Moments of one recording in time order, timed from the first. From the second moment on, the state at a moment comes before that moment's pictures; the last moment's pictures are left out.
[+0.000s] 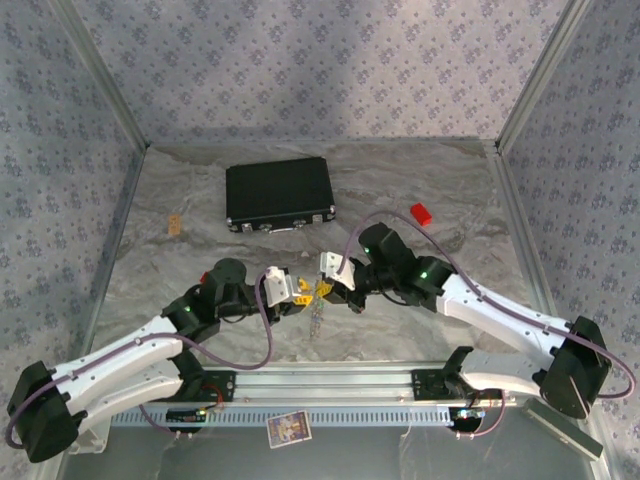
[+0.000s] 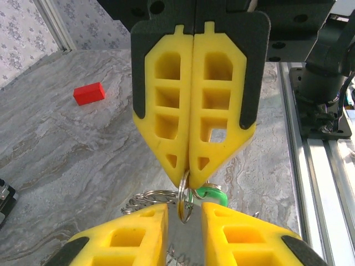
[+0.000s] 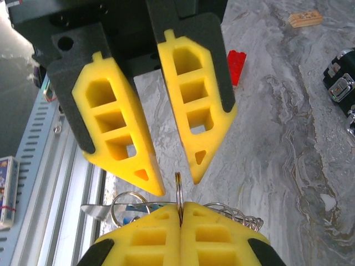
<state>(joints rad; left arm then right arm) -0.87 0.81 0.47 -0.01 0.42 0.28 0.87 1.15 0.88 -0.42 -0.53 -0.44</state>
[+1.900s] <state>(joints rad) -0.87 0.79 0.43 0.04 0.41 0.28 0.85 1.11 0.78 -0.29 -0.51 -0.33</state>
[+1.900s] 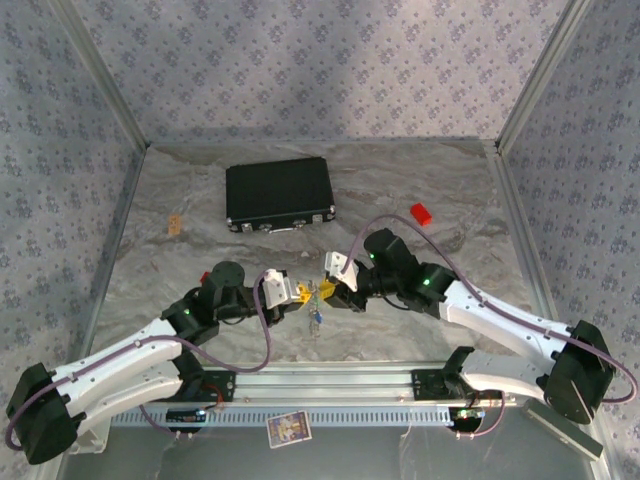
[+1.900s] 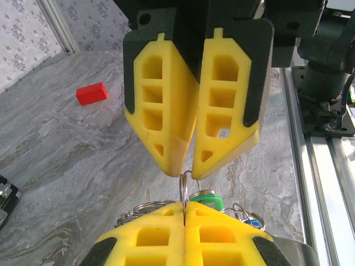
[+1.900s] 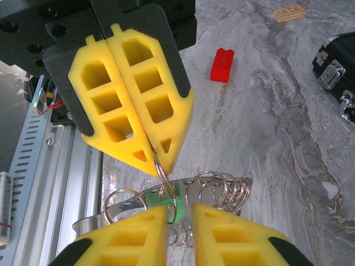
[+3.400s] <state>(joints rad) -0.87 0.79 0.42 0.08 0.42 0.27 0.86 1.13 0.77 -0.22 -0.56 -0.32</state>
